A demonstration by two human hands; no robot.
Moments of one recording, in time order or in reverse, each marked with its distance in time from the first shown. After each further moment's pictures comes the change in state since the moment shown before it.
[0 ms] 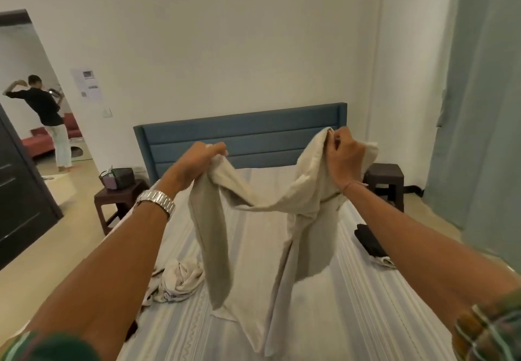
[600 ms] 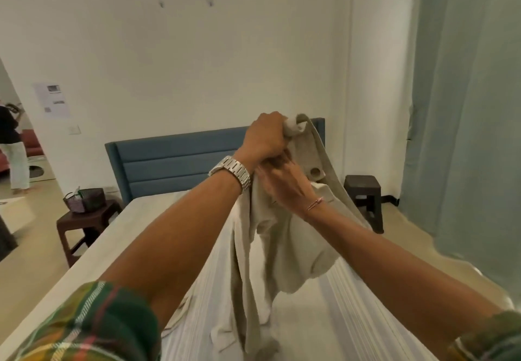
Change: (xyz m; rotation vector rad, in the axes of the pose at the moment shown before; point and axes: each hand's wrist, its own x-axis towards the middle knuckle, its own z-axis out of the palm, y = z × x) left_hand 0.072 0.106 0.097 0.639 0.080 0.569; right_hand -0.030 -0.068 0.054 -0.179 -0.236 -0.711
